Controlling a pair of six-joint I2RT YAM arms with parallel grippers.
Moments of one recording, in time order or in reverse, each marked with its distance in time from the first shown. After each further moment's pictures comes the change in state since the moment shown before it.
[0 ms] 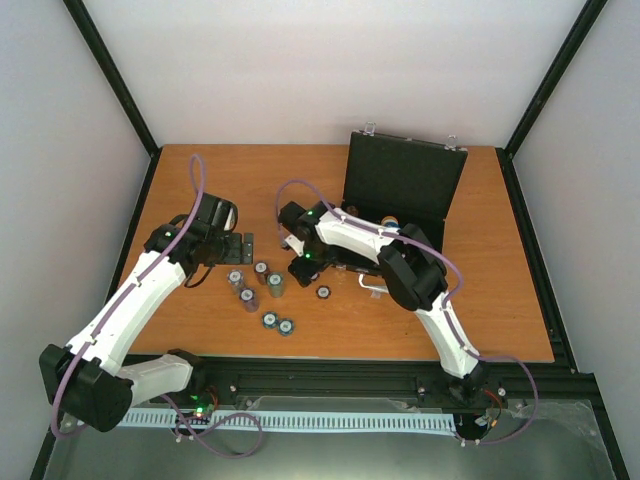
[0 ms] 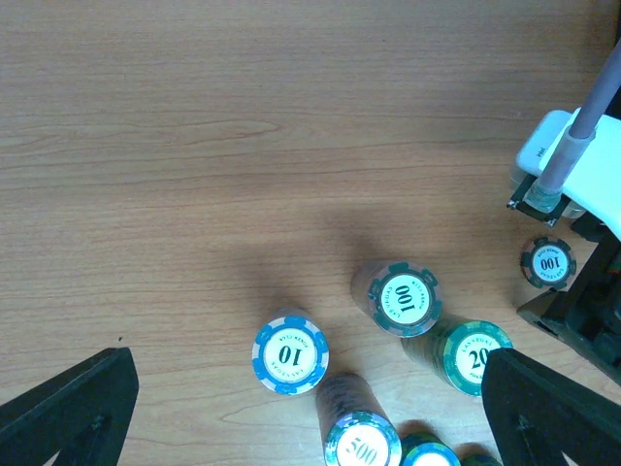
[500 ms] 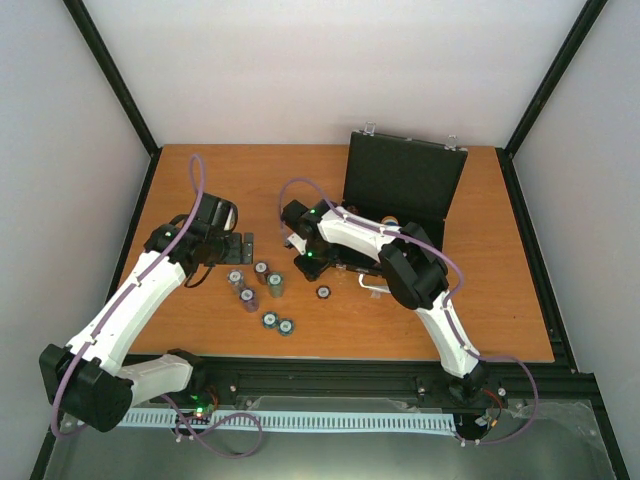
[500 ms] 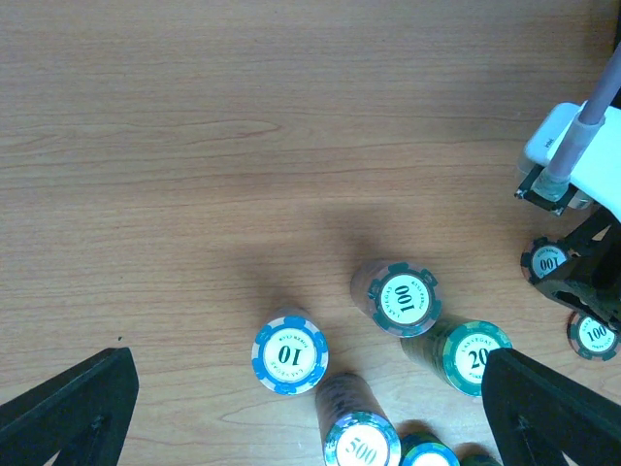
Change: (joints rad) left arm 0.000 0.000 0.000 0.000 0.000 -0.004; right arm -0.013 0.001 -0.006 0.000 -0.006 0.002
